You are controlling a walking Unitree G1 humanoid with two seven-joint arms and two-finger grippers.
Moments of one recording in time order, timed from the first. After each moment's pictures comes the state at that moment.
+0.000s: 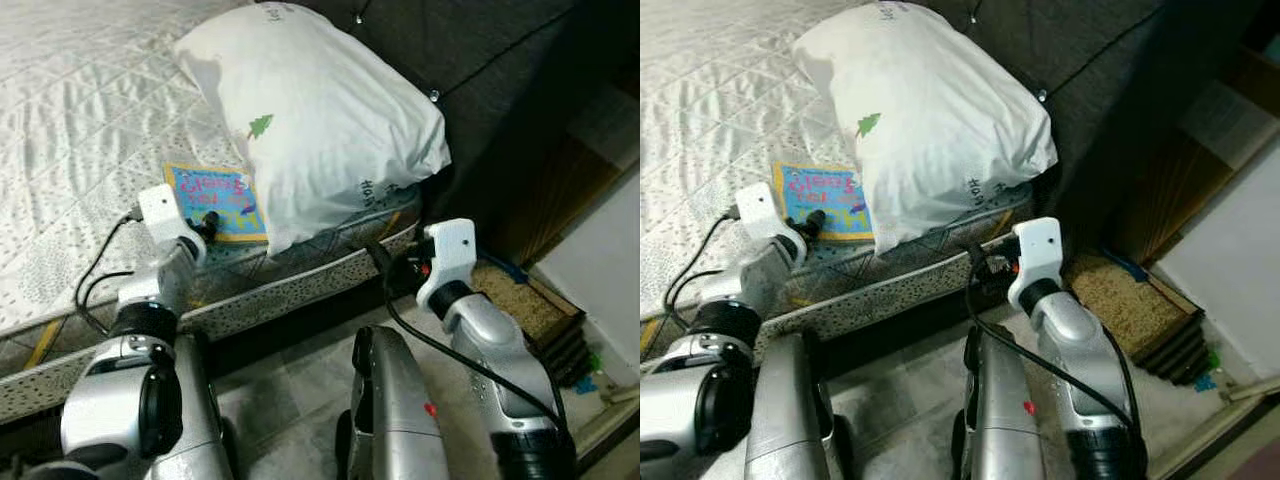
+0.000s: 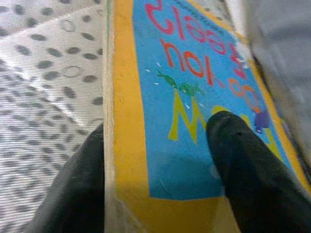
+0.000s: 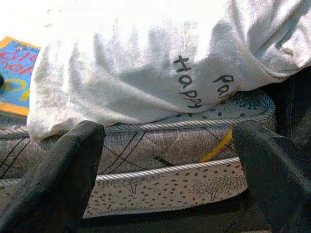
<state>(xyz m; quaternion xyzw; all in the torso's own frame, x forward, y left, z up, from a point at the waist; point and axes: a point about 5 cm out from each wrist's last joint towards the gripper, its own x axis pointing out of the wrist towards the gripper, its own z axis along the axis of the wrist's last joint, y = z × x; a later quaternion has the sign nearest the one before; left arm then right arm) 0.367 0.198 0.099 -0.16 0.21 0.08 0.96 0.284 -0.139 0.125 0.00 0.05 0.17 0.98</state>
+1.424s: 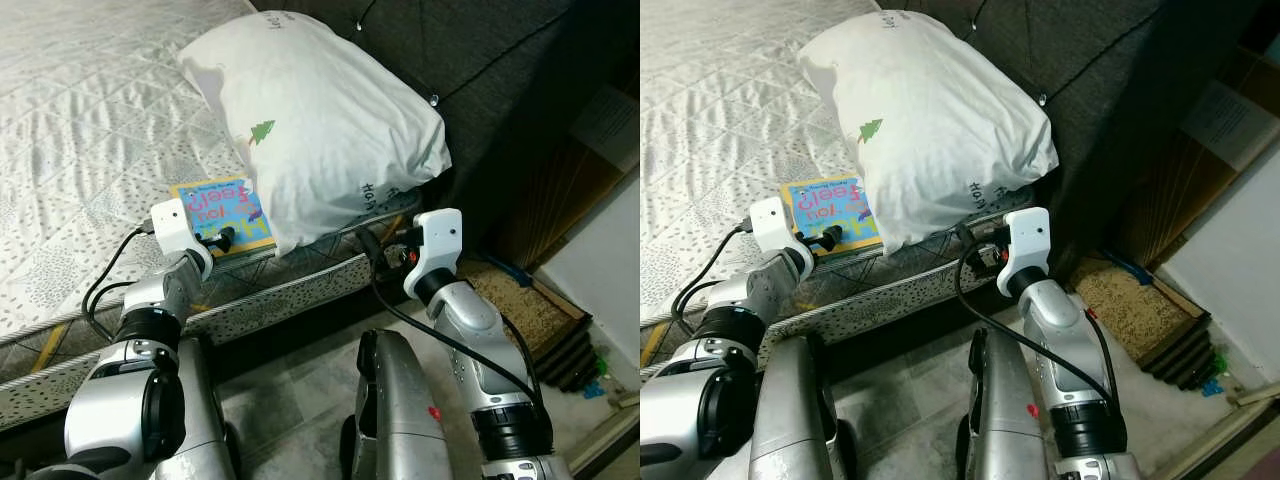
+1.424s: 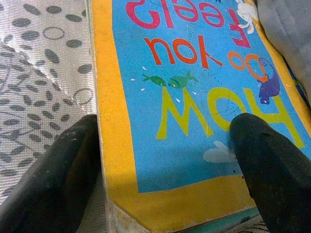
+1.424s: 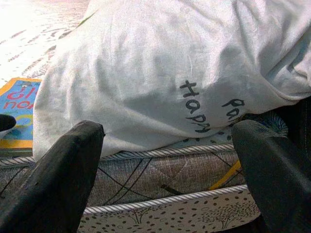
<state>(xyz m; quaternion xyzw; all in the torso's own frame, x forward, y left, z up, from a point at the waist) 0.360 0.187 0.083 -0.15 0.24 0.05 0.96 0.302 -0.128 0.123 0.01 0.02 0.18 0.98</state>
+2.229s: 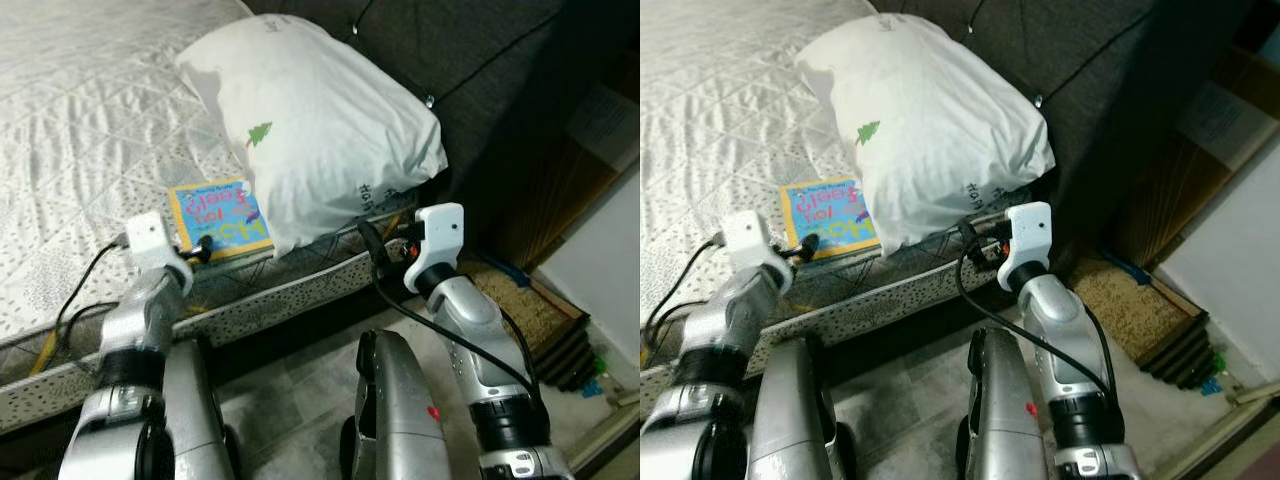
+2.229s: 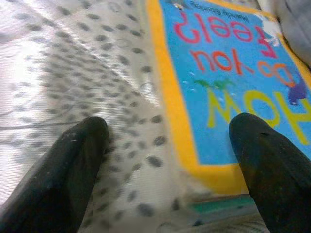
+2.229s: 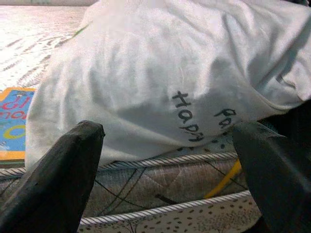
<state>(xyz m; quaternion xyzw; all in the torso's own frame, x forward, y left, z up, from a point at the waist) 0.327 0.213 0.083 -0.13 0.20 0.11 0.97 0.310 -0.129 0.126 0.02 0.01 0.17 0.98</state>
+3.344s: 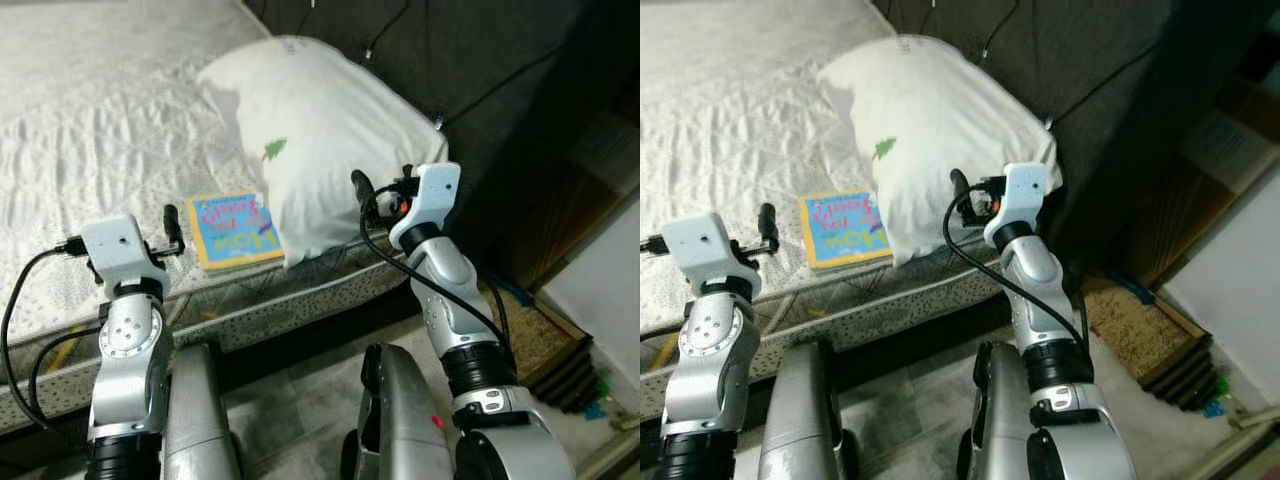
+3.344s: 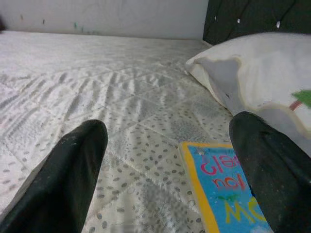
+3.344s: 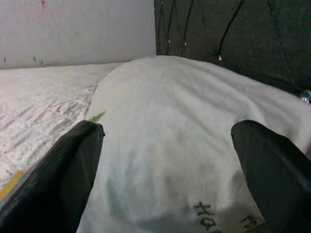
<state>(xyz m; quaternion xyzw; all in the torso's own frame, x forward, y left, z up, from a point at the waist) 0.277 0.204 0.135 -0.01 -0.04 0.15 0.99 0.348 -0.108 0.150 0.07 -0.06 0.15 0.98</state>
